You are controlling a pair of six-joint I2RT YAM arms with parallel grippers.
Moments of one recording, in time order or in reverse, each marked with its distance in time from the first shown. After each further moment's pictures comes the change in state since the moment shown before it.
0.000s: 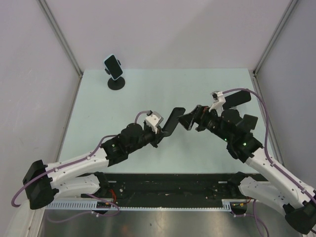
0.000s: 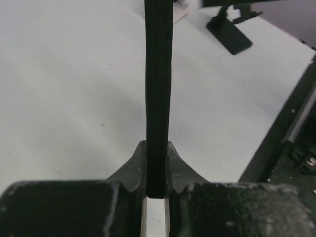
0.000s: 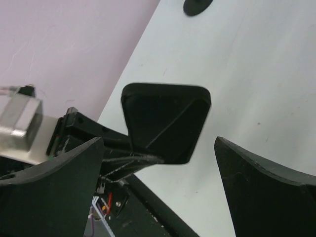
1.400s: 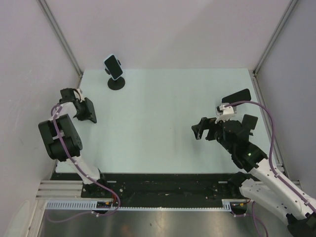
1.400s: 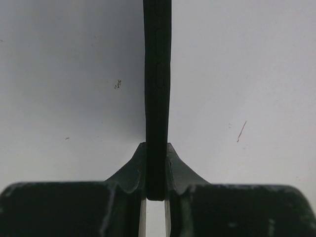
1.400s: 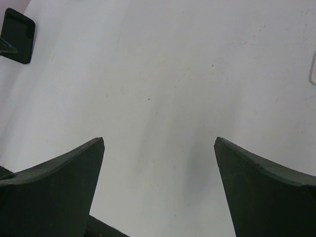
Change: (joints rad) left arm 1.365 0.738 0.522 -0.576 0.267 0.072; right arm -0.020 -0.194 -0.148 -0.212 0.315 -0.291
